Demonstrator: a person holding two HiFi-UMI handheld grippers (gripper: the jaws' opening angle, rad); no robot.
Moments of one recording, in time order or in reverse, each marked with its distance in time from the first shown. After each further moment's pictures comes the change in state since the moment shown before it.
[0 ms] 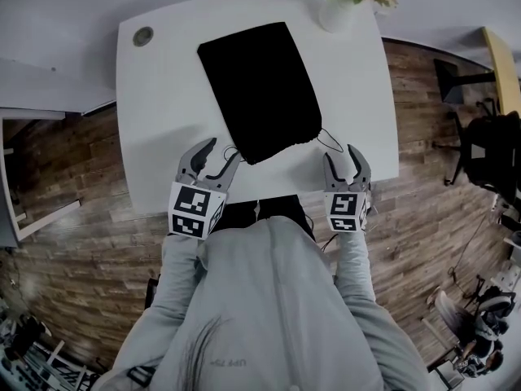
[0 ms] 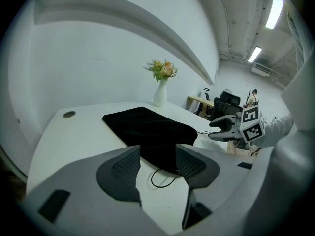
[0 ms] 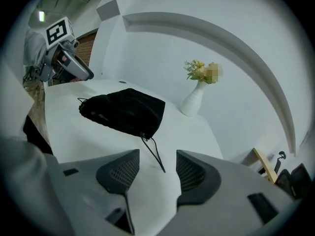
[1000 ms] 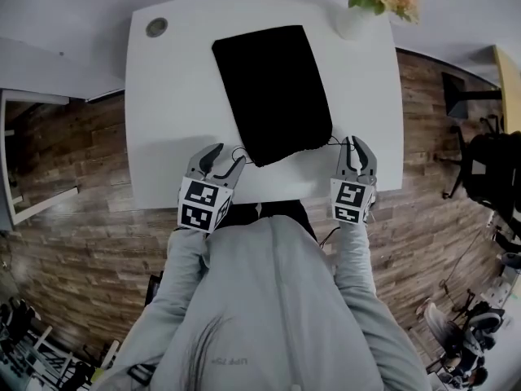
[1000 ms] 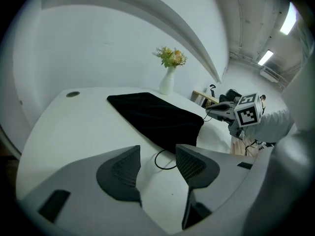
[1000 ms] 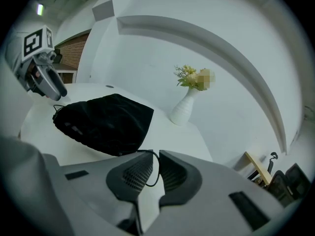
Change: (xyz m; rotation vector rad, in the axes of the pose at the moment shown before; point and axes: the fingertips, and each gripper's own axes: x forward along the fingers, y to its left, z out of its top) left arm 0.013 0.009 -0.045 -0.098 0.100 0.013; right arm 0.026 -0.030 0.034 0.034 -0.078 -0.112
